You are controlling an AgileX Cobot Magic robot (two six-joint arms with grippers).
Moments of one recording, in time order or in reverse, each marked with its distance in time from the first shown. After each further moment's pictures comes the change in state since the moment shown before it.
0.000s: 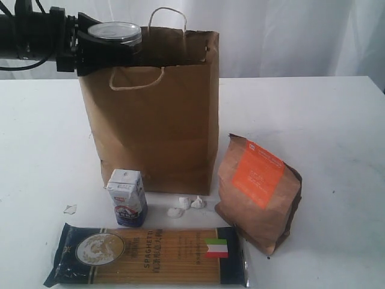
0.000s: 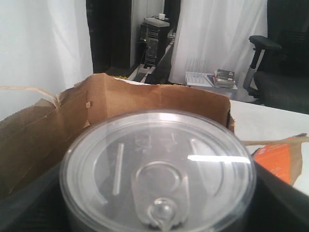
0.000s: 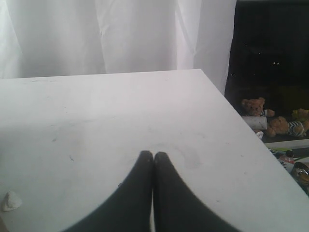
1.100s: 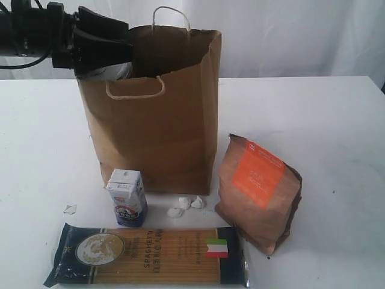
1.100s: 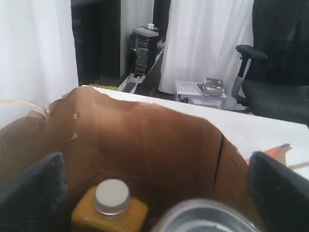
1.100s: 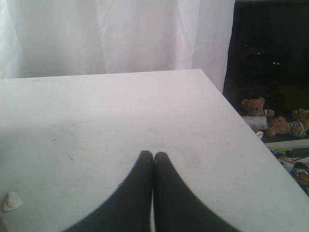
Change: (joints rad) left arm 0.000 0.000 -0.006 -0.024 0.048 -0.002; right arm 0.000 0.000 0.000 0.000 0.000 0.000
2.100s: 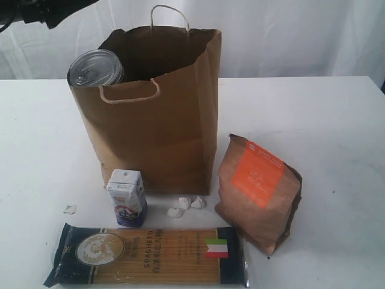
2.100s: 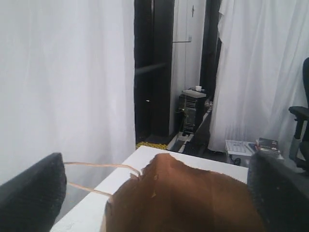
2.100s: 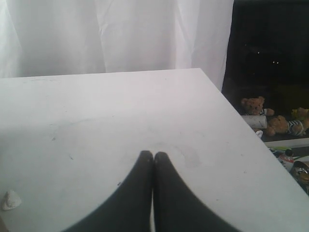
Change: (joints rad) left arm 0.112 -0.010 -0.036 -0.229 -0.002 0.077; right arm 0.000 0.000 0.000 0.000 0.004 0.000
